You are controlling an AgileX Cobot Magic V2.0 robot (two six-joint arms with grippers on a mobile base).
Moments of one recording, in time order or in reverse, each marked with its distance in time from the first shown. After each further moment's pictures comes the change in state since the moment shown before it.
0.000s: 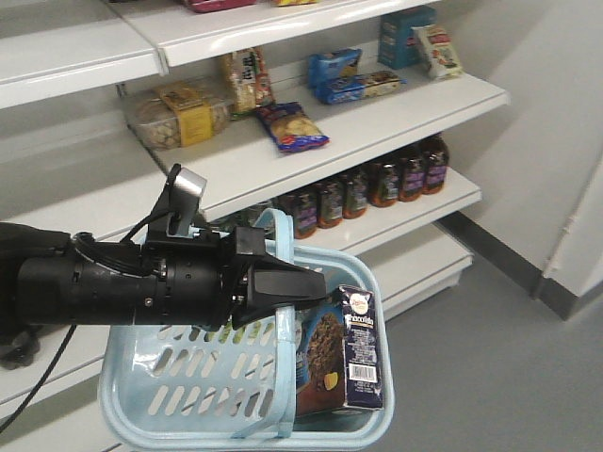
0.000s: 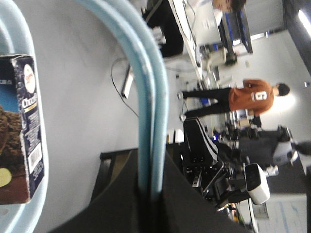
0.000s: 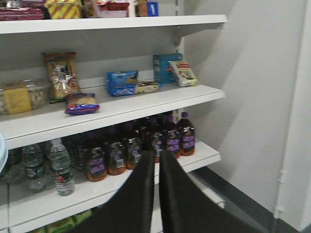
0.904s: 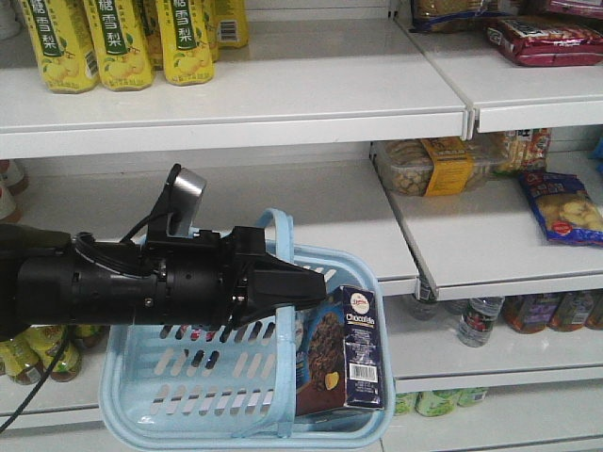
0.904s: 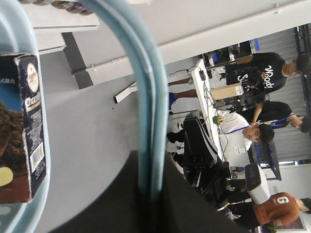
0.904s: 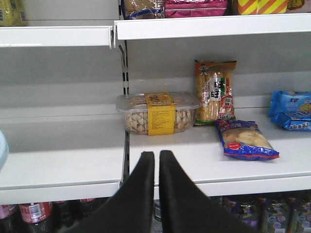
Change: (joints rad) left arm 0.000 0.000 0.000 0.000 -0.001 0.000; right arm 0.000 0.000 0.000 0.000 0.000 0.000
